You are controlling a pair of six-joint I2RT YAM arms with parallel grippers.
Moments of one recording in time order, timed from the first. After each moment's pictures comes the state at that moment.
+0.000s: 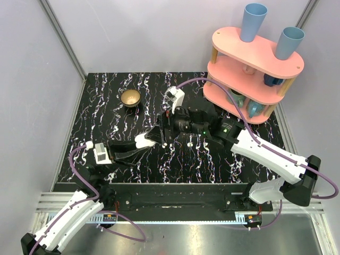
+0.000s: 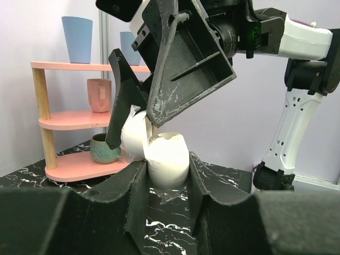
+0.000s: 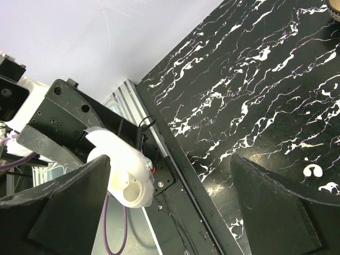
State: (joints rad) left arm -0.60 0.28 0.17 0.73 0.47 -0.39; right arm 0.99 1.35 1.37 -0.28 -0.23 0.50
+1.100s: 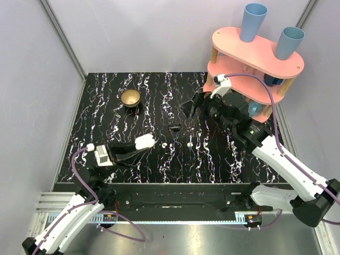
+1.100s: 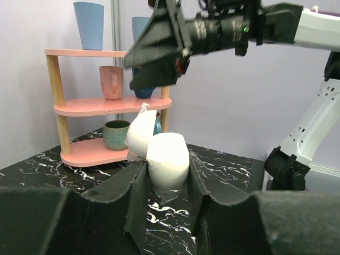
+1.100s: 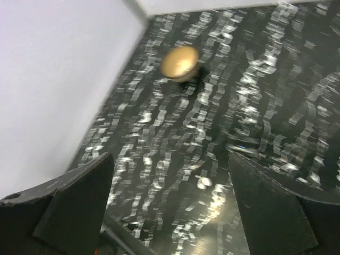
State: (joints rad) left arm -0.60 0.17 0.17 0.55 0.44 -0.31; right arm 0.75 1.12 1.21 -0.24 0.05 0.54
